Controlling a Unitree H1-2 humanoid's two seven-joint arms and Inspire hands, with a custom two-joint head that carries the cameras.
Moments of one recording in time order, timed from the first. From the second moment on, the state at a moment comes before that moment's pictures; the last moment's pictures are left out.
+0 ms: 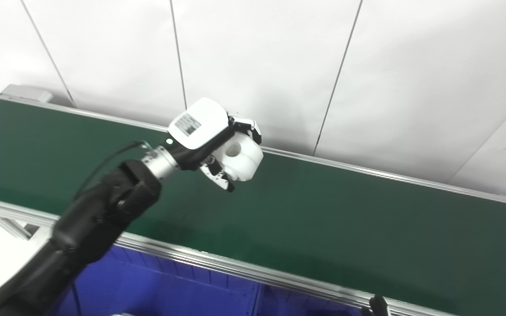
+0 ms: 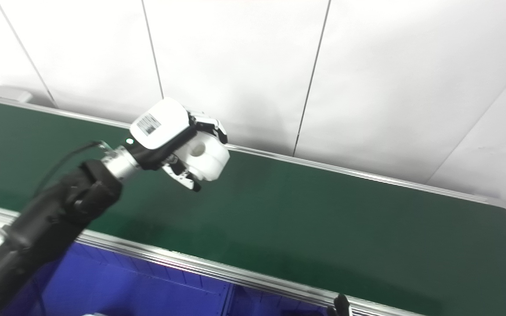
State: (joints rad) left arm -0.25 0.54 -0.23 -0.25 0.71 -0.26 -0.10; right arm 0.68 -0.02 0.23 -0.30 0.03 -0.23 0.04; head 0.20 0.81
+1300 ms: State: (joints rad) left arm 0.43 0.41 -0.08 -0.68 0.86 -0.17 -0.40; right arm 0.65 -0.07 0.18 -0.41 0.13 -0.13 0.06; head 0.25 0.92
